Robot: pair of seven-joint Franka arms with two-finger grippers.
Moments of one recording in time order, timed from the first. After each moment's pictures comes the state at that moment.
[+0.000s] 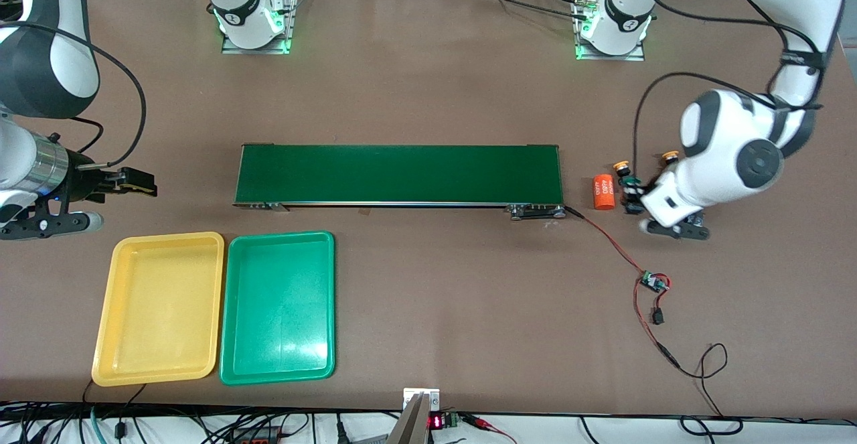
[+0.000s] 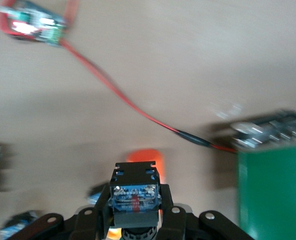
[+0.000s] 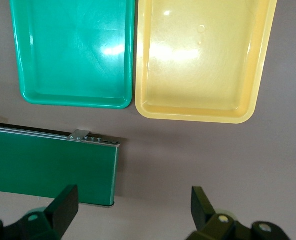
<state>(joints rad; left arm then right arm) 0.16 0.30 -0.30 -2.01 -0.03 2.13 0.00 0.07 0.32 -0.08 -1.45 0.02 1.66 -0.14</state>
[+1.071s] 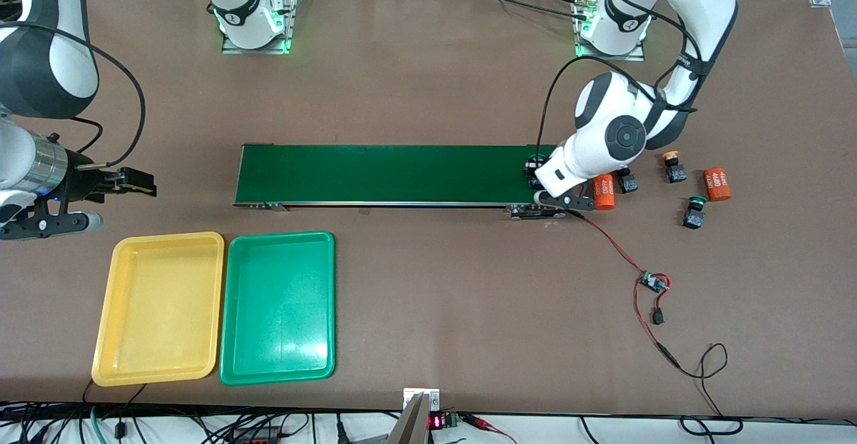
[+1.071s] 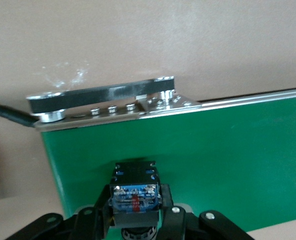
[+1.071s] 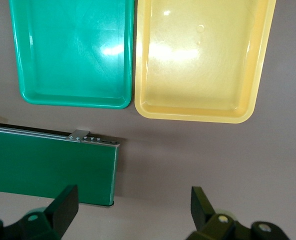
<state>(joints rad) -0.08 0.36 -0.35 -2.09 -0.18 2.33 -0.21 0.07 0.32 -0.08 -1.45 0.02 1.66 -0.14</state>
